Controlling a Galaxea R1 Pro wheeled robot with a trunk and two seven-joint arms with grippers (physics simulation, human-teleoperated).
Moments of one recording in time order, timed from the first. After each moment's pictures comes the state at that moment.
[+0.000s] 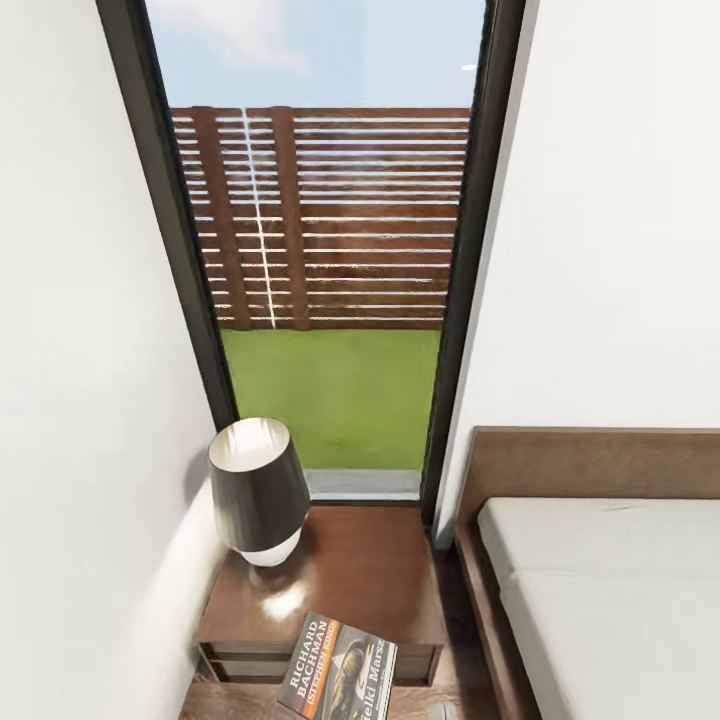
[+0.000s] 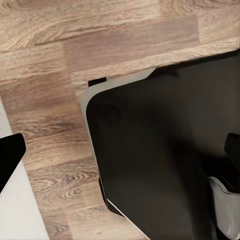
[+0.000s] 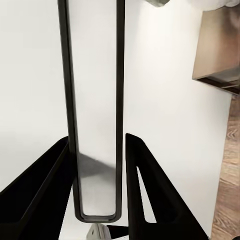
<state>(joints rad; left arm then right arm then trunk) -0.10 0.07 -0.64 -0.05 0.45 -0.23 -0.11 -0.23 0.07 -0.14 -0.37 -0.26 0.08 1.12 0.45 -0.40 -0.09</state>
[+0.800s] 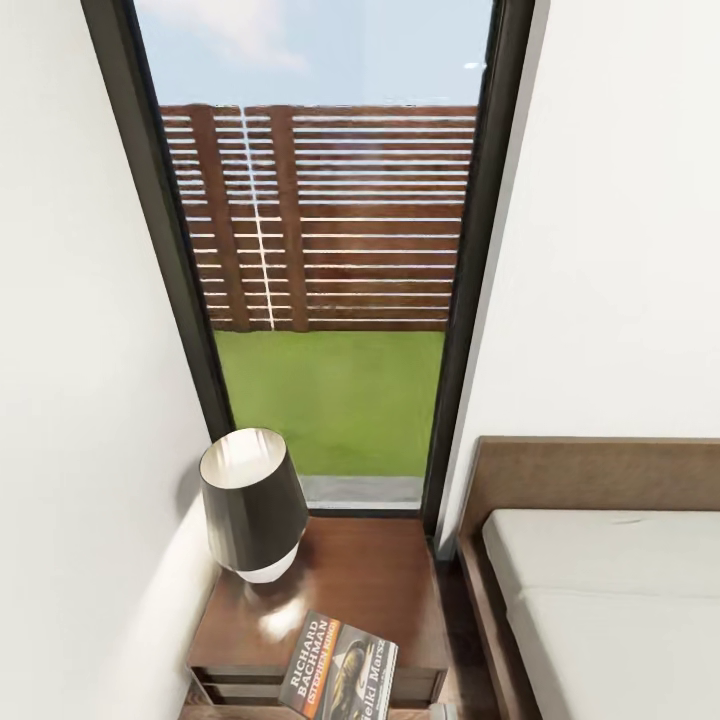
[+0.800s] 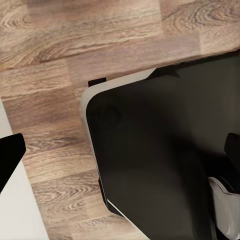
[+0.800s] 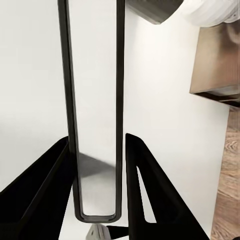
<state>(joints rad) -0.10 0.07 -0.64 -0.05 0.45 -0.23 -0.11 -0.23 0.07 -0.14 -0.37 -0.26 0.08 1.12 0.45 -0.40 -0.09</state>
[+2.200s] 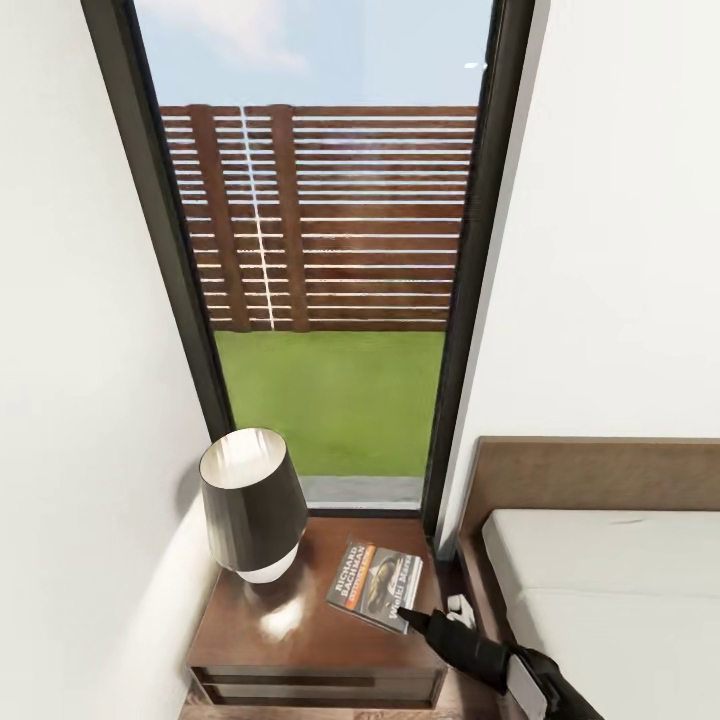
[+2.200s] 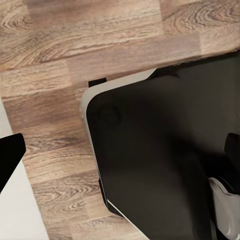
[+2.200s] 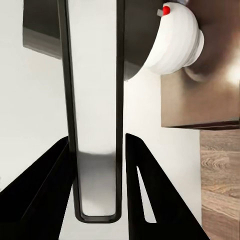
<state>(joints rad) -0.10 0.07 -0.64 -0.05 0.45 -0.23 -0.11 -0.48 0.02 -0.26 -0.37 -0.26 0.41 0.92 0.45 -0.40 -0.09</state>
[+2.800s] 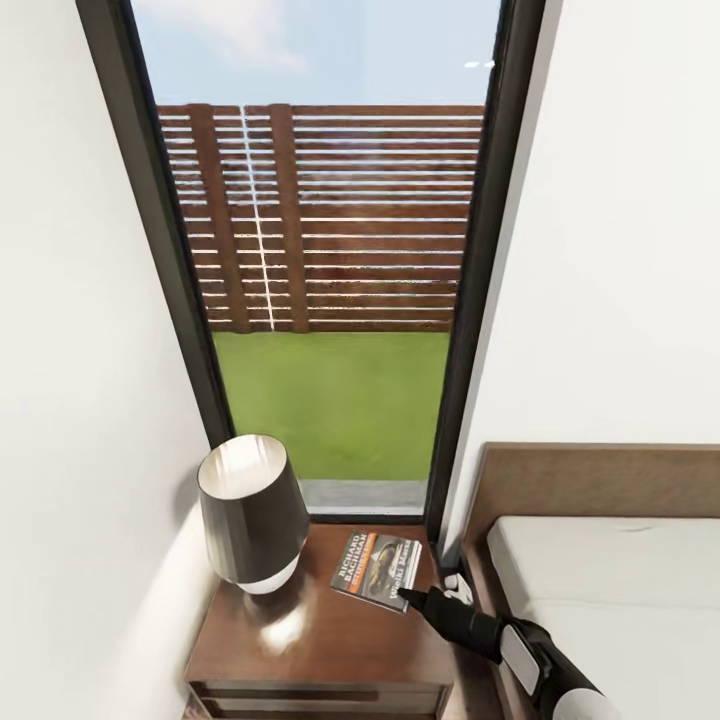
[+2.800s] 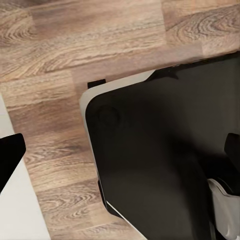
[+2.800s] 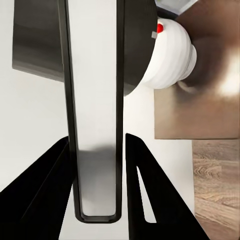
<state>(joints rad) -0.10 0.06 -0.64 -0.05 0.45 -0.23 -0.11 -0.55 0.02 -0.26 -0.37 -0.26 0.46 0.84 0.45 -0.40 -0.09</state>
